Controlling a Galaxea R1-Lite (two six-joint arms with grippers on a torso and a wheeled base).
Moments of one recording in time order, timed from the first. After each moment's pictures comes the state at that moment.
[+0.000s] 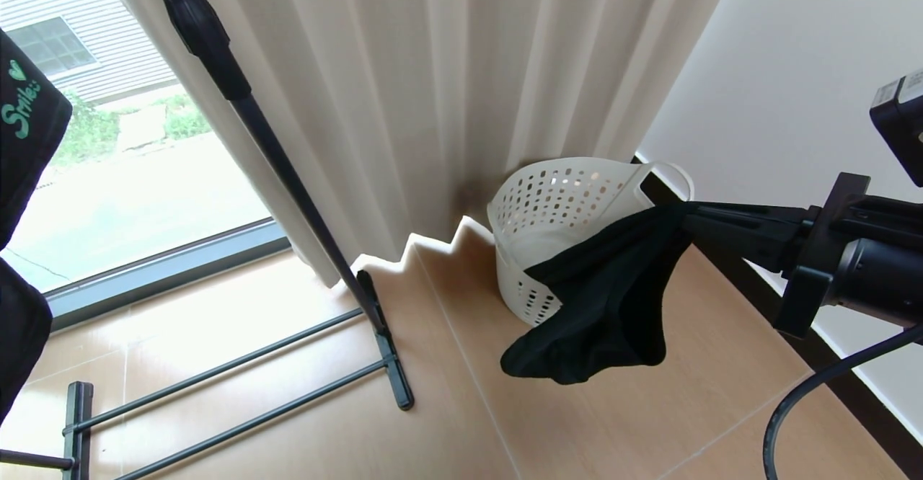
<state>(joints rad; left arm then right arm) -0.01 0.00 0.00 -0.08 -0.14 0.03 0.57 1.25 -0.78 -0.33 0.10 -0.19</state>
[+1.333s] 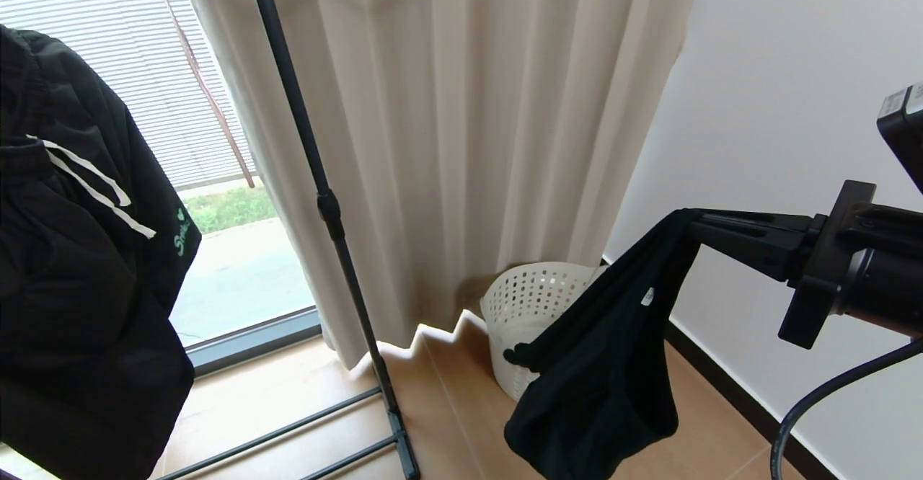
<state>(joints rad) 0.00 0.00 0.00 -0.08 -0.14 0.02 0.57 1.23 -0.76 -0.33 0.10 -0.19</state>
